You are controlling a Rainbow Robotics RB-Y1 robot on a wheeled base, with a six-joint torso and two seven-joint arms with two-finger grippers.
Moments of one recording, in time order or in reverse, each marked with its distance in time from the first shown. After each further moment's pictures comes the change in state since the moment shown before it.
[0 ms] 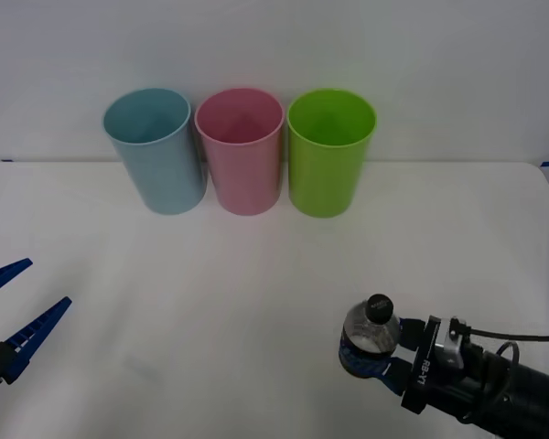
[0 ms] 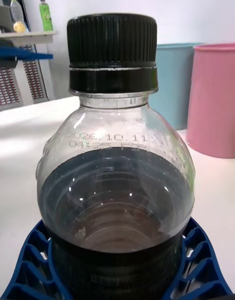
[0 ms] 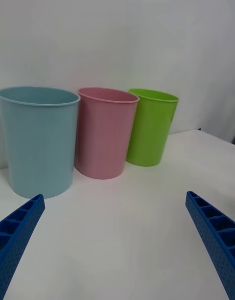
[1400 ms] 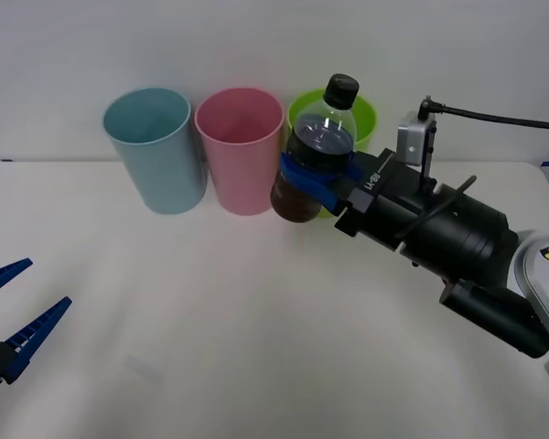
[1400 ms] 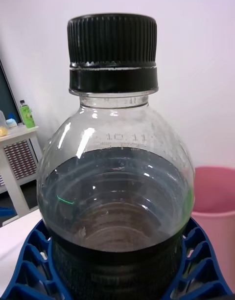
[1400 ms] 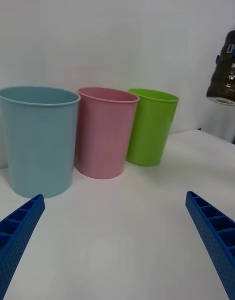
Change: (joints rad) right arm -0.455 -0.055 0.174 -0.187 0.160 0.455 -0.716; left arm 0.000 0.000 0.000 0.000 0.000 0.000 0.000
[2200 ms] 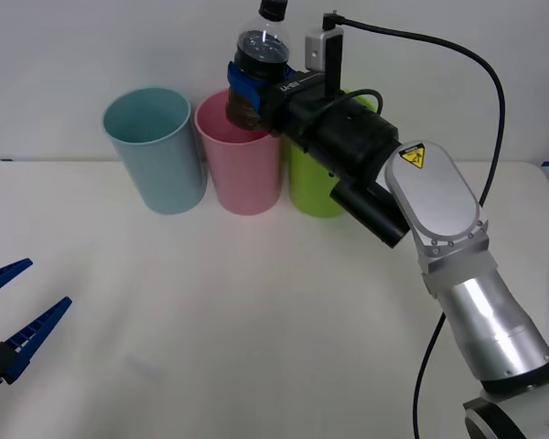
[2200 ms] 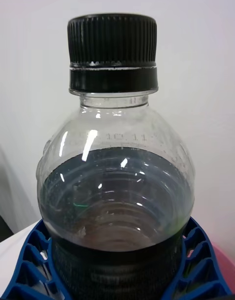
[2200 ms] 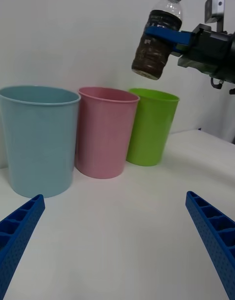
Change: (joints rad) right arm -0.460 0.291 0.000 0.520 0.243 0.196 0.020; left arm 0.000 0.000 0.000 0.000 0.000 0.000 0.000
